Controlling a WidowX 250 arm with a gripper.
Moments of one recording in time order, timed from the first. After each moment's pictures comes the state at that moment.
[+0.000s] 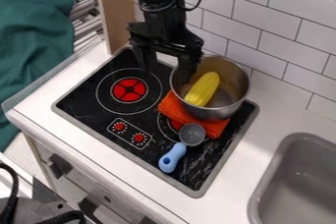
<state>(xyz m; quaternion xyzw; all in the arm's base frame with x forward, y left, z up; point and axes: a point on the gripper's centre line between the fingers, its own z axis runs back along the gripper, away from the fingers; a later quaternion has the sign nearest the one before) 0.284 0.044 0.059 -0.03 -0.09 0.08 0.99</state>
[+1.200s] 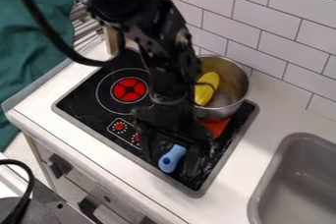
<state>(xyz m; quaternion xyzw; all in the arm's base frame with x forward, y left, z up) 0.213 -0.028 -0.007 -0.05 0.00 0.07 1.00</state>
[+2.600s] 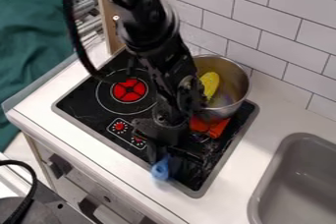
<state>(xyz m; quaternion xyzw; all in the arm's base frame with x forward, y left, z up) 0.222 -0.012 -0.038 0.03 -0.05 0.07 1.00</state>
